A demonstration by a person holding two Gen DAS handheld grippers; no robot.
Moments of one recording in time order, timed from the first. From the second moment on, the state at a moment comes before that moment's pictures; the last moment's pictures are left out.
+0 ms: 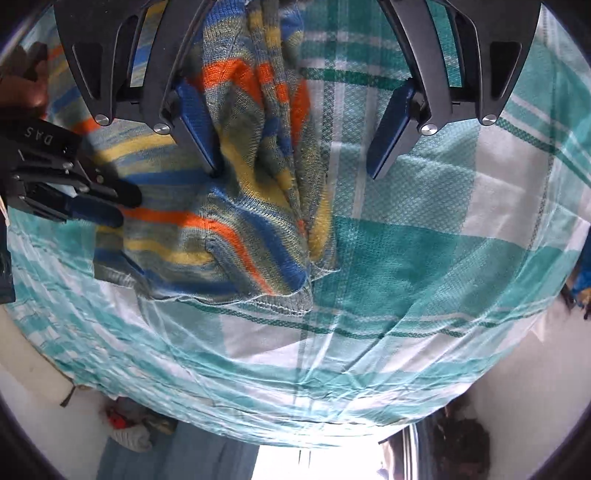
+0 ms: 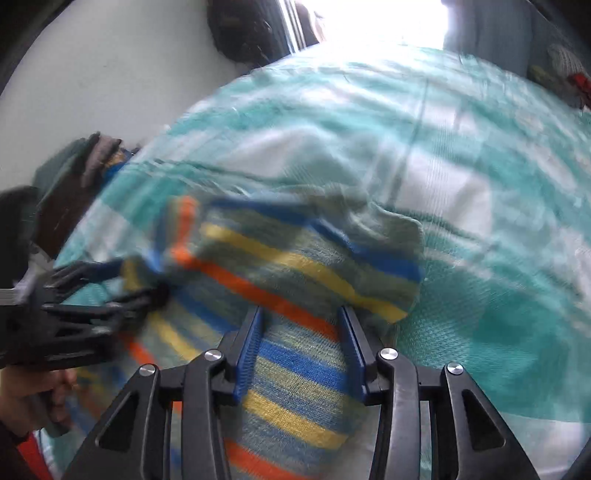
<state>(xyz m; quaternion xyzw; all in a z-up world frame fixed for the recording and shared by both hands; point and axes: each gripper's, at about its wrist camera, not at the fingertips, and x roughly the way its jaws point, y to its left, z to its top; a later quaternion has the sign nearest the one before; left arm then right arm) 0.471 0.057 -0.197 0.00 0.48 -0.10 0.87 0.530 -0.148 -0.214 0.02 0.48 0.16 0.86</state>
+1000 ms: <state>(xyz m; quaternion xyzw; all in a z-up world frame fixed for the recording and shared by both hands) 0.368 0.102 -0.192 -0.03 0.52 -0.14 0.84 0.377 -0.131 -0.175 0.01 0.45 0.21 0.87</state>
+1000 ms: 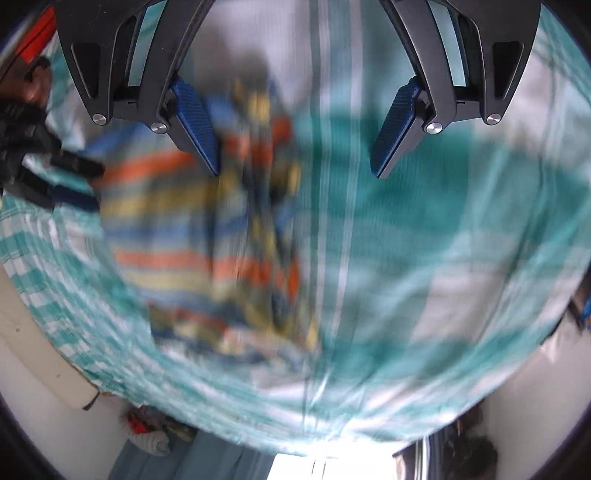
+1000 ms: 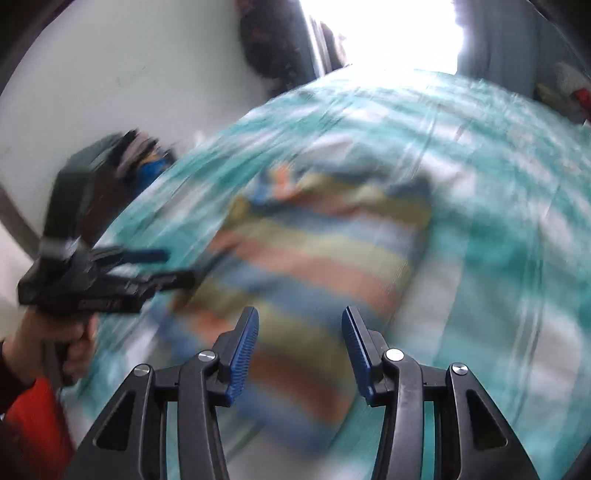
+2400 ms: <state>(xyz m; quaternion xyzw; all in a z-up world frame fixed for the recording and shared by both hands) 0.405 0.078 -0.206 -0.21 0.51 -0.31 0.78 0.513 -0.171 -0.202 0.28 0.46 0.30 0.79</state>
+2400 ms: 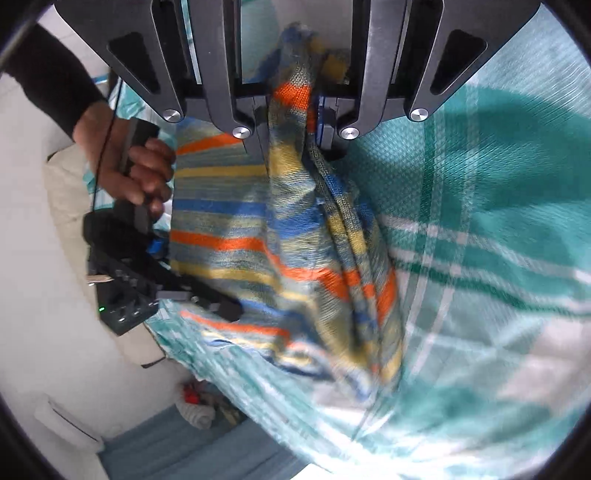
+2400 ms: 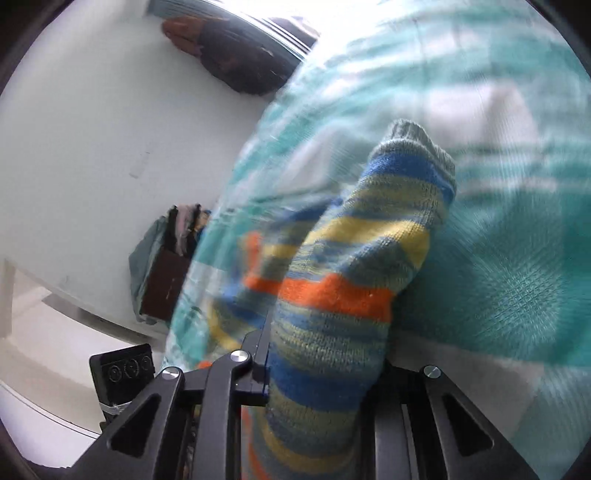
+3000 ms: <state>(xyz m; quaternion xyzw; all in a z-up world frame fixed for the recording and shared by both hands) 0.352 0.129 -0.161 -0.15 0.51 -0.26 0.81 0.468 -0.108 -0.100 0.25 0.44 0.34 0.80</state>
